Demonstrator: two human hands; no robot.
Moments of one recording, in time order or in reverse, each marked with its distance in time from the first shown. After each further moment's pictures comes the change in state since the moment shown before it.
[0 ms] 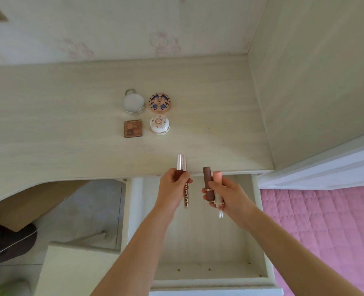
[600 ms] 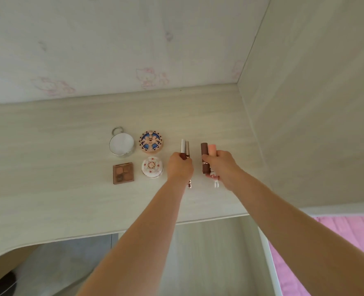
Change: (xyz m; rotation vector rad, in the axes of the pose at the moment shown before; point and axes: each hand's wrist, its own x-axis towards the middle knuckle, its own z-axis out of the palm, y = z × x) left_hand 0.140 0.114 0.047 0.242 0.015 0.054; right_hand 0.126 -0.142 0.018 -0.200 0.301 -0.067
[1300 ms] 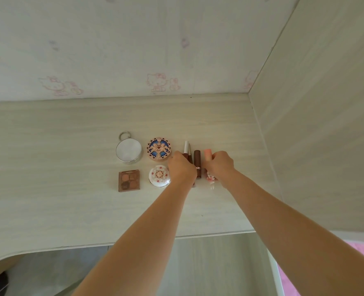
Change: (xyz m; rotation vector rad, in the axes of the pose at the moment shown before) left_hand 0.024 0.013 -0.014 0.221 0.092 0.015; right_hand 0.024 -0.026 0.031 -0.436 0.083 -0.080
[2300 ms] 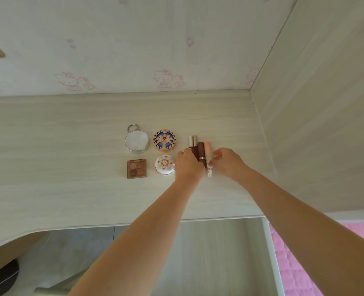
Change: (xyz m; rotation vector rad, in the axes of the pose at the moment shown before) left_hand -0.040 -0.009 -0.005 0.049 -0.031 0.164; right_hand -0.026 0.022 -0.022 -0.200 -0.118 -0.163
